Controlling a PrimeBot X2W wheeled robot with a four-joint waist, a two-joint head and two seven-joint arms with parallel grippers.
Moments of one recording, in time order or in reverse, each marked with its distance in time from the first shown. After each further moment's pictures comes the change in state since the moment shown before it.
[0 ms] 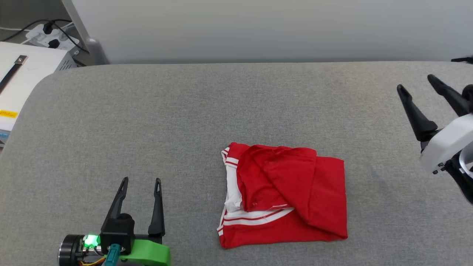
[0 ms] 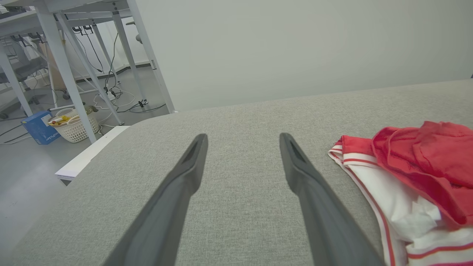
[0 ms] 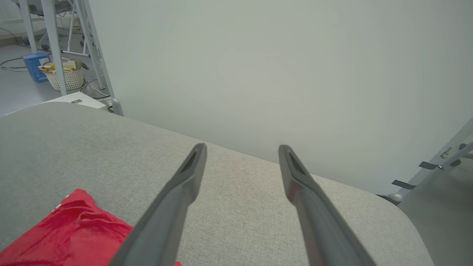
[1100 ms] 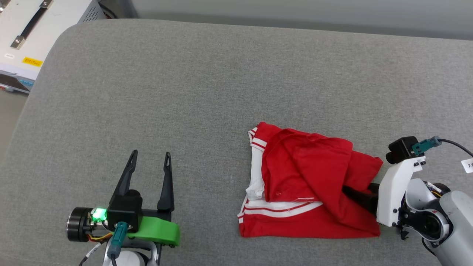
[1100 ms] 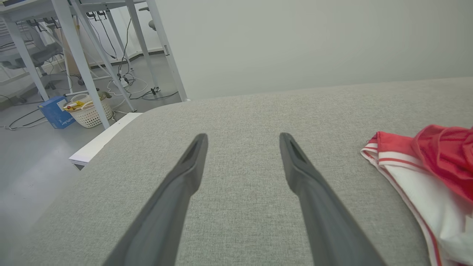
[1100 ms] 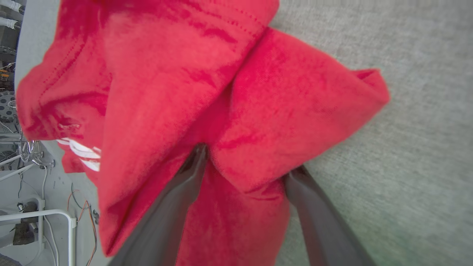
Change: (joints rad) left arm -0.114 -0.013 -0.030 0.005 0.000 -0.010 0.000; right arm 0.029 0.040 0.282 0.282 0.472 0.000 0.449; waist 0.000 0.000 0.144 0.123
